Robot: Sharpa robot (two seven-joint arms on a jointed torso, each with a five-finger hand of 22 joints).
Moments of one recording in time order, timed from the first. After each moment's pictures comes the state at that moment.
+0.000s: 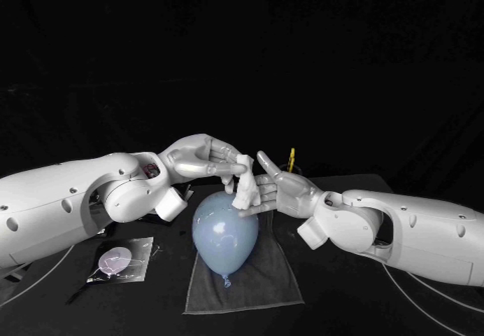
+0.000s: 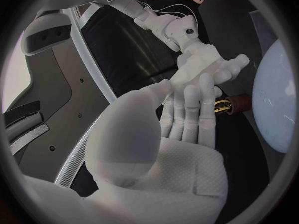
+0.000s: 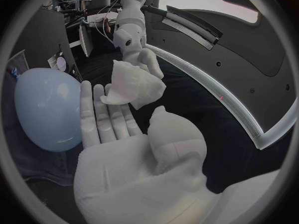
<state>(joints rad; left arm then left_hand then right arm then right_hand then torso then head) 1.36 -0.85 -0.05 1.62 -0.34 0.07 0.18 1.44 -0.10 0.52 0.09 0.04 0.98 0.12 0.41 0.49 0.87 0.06 0.82 0.42 0.86 0.02 1.16 0.64 0.16 0.95 0.12 0.83 0.54 1.23 -0.81 -0.13 1.63 0.03 0.00 0.23 0.81 0.30 -0.27 0.30 0.05 0.79 0.20 0.24 0.43 1.05 0.19 0.16 0.07 0.86 0.15 0.27 0.41 0.17 0.96 0.26 0.08 0.30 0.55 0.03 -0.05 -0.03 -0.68</state>
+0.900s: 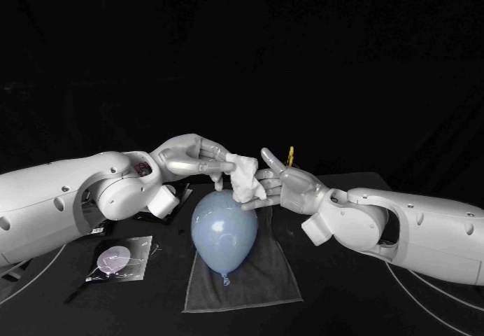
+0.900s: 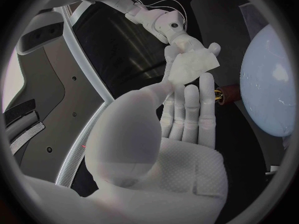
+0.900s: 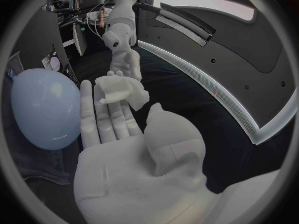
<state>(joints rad) 1.36 -0.87 -0.05 1.59 -0.35 0.04 0.13 1.45 -0.10 0.53 0.08 0.04 0.98 0.12 0.41 0.49 0.87 0.06 0.82 0.42 0.86 0.02 1.16 0.64 0.16 0.95 0.12 0.83 0.54 1.22 -0.85 -0.13 1.65 0.07 0.00 0.28 0.98 0.28 -0.23 0.25 0.05 0.82 0.21 0.24 0.42 1.09 0.17 0.16 0.07 0.88 0.14 0.26 0.40 0.16 0.98 0.25 0.08 0.27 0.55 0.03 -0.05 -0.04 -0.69</state>
